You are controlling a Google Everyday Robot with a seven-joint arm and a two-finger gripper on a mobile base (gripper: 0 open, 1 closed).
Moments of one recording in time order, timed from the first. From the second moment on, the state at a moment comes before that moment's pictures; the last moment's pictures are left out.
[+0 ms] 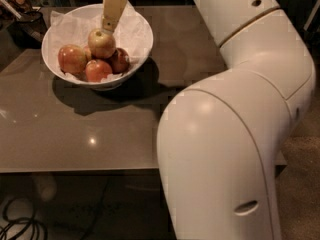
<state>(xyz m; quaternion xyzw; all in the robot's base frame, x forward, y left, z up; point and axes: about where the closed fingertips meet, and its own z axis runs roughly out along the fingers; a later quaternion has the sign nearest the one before) 0.670 0.108 1.015 -0.69 0.67 0.07 0.24</state>
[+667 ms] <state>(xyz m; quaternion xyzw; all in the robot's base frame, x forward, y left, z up) 0.681 0.124 0.994 -0.70 0.67 0.08 0.23</state>
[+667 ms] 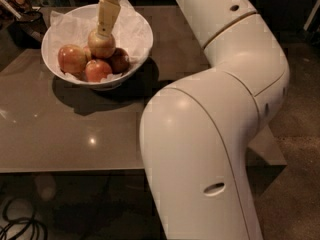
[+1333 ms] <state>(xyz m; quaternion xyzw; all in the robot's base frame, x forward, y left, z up) 0.684 0.136 0.972 -0.70 0.67 0.10 0.21</state>
